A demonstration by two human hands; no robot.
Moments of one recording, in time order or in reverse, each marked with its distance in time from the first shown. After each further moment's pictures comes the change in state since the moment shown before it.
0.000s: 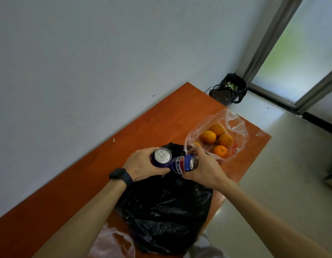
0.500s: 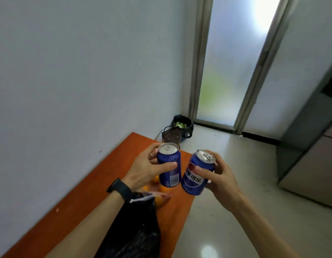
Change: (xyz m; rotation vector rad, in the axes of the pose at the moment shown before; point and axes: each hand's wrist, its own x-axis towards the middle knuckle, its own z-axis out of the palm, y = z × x) left_hand 0.048 0.263 0.033 -0.549 -0.089 0.315; right_hand -0.140 0.068 -0.183 0.985 0.522 -0.028
